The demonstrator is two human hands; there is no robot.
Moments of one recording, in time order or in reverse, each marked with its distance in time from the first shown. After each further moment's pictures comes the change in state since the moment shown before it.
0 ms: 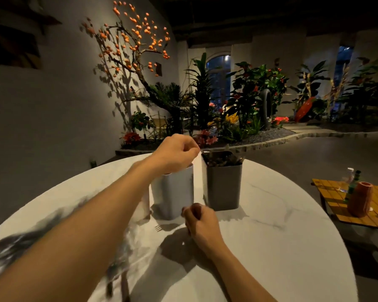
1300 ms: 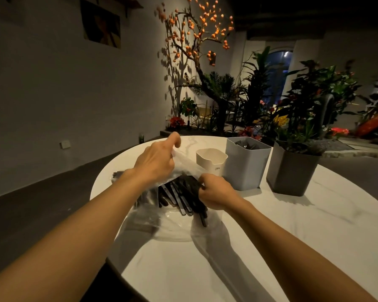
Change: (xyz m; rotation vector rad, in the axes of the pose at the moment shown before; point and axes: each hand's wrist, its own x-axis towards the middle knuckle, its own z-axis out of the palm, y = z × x) left_hand -0.221 -0.138 -0.098 0.328 0.273 -0.249; right_hand -0.060 -0.073 0.146 -1.025 -0.397 -0.245
